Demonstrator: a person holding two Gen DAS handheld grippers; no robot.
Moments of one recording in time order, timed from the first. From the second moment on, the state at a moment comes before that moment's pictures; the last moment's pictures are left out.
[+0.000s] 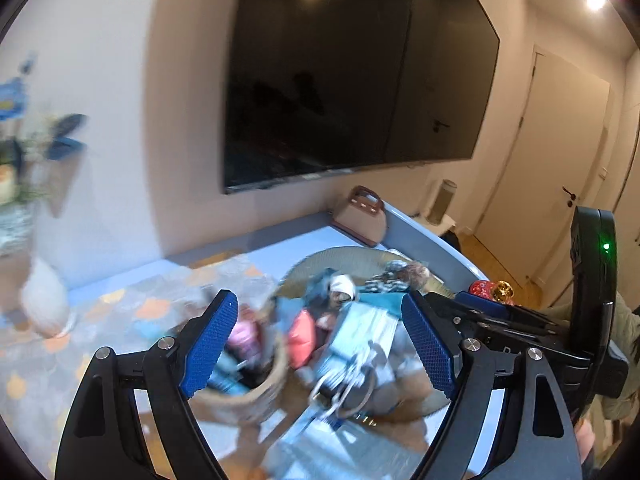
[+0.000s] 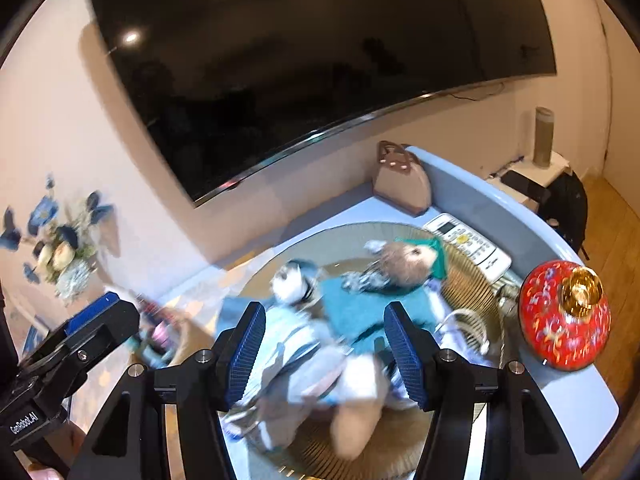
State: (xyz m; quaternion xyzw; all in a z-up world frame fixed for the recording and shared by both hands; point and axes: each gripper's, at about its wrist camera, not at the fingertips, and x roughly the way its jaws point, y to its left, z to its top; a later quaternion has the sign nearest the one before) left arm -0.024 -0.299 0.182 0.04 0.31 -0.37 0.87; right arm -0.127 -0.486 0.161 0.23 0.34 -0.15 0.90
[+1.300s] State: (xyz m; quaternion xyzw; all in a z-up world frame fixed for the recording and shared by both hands) left arm -0.042 0.010 0.000 0.01 0.45 -0.03 0.89; right arm -0.077 -0.149 0.027 -0.02 0.44 0.01 0.90
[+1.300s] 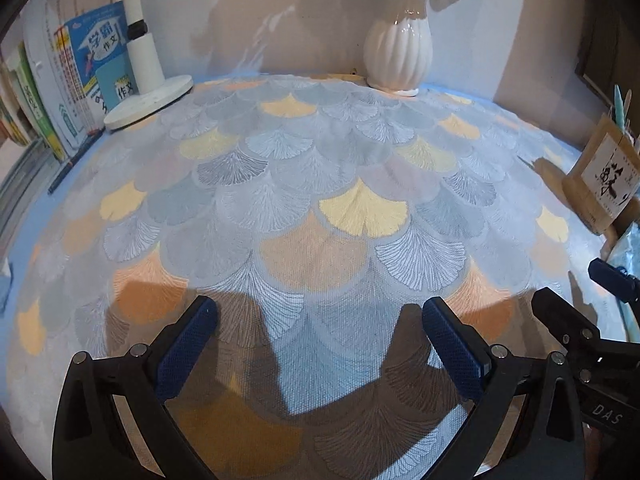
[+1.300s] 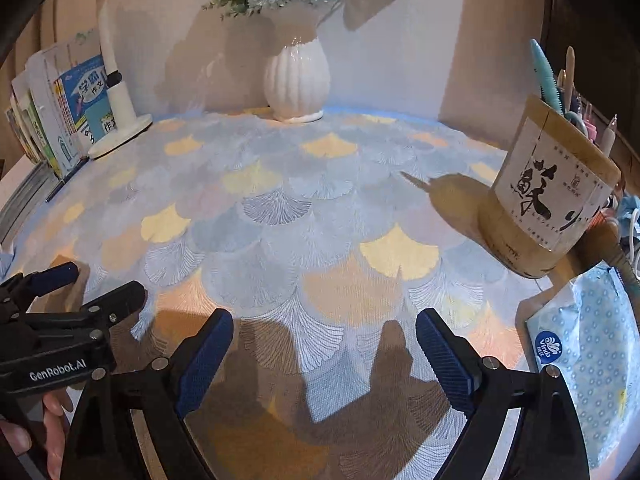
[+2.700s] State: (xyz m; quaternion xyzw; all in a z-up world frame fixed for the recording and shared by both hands) left arm -0.057 0.015 0.011 0.01 0.40 0.00 0.92; right arm -0.081 -0.151 0.026 0.00 0.45 0.01 0.89
